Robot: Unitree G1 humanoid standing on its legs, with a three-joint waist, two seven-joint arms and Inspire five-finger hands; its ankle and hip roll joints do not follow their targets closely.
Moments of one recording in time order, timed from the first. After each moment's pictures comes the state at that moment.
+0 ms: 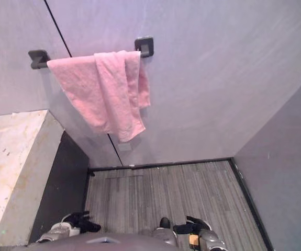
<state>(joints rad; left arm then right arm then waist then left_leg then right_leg) -0.07 0.15 -0.18 1.30 -0.22 0.03 0.02 -0.02 -0.30 0.19 1.25 0.28 -0.01 0.02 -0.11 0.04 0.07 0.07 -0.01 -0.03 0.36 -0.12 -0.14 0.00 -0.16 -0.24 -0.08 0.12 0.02</state>
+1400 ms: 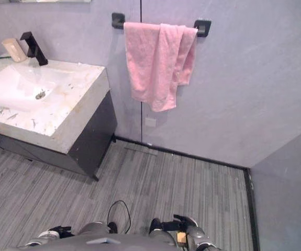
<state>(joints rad) -0.08 0.26 -0.15 1.37 -0.17 0.09 0.07 -0.06 -0.21 0.26 1.25 0.28 -0.01 0.01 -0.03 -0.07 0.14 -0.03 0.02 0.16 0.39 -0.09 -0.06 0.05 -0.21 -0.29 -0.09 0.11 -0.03</state>
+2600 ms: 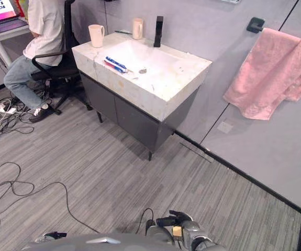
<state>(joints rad) -0.03 0.25 -0.20 1.32 -0.15 0.11 0.08 -0.08 -0.19 0.20 1.28 0.26 0.05 0.01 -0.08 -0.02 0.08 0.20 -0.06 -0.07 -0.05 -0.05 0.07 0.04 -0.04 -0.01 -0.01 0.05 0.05</state>
